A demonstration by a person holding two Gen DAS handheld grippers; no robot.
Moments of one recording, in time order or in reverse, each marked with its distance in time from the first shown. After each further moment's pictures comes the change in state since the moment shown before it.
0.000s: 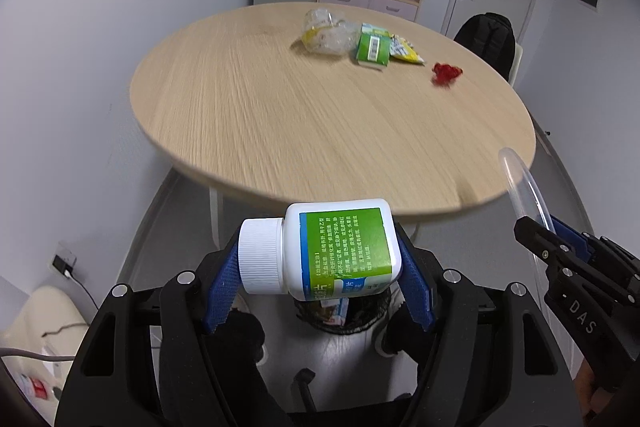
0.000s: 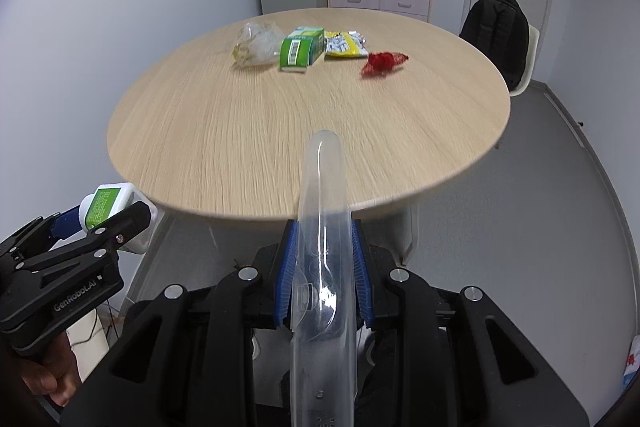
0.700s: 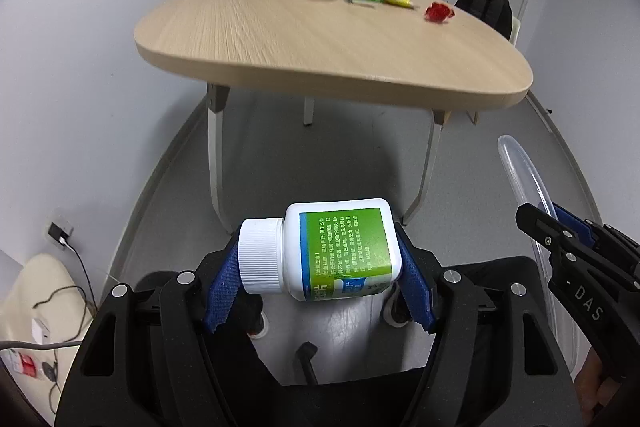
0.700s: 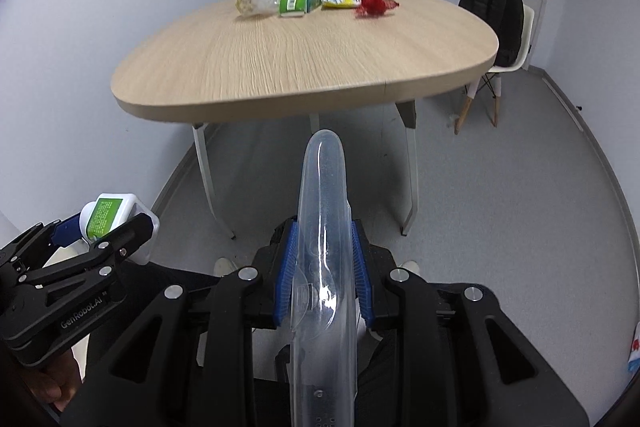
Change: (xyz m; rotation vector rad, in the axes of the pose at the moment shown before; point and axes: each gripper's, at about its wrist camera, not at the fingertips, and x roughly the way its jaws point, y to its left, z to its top) left arm 0.015 -0.006 -0.082 0.016 0.054 0.012; right arm 0.005 -0.005 -0.085 0.010 0.039 0.000
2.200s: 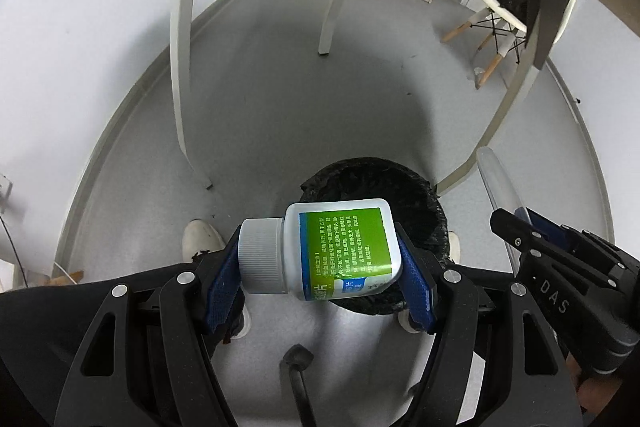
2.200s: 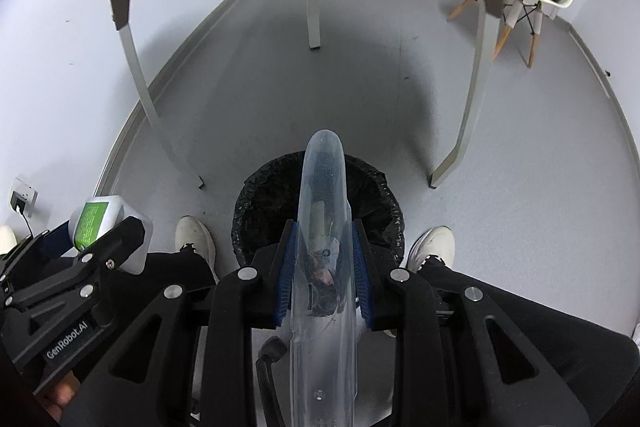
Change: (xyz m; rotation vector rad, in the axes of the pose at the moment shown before) left arm 0.244 0.038 -0.024 -0.101 0.208 -0.004; right arm 0.287 0.007 -0.022 -0.021 0.282 -0.010
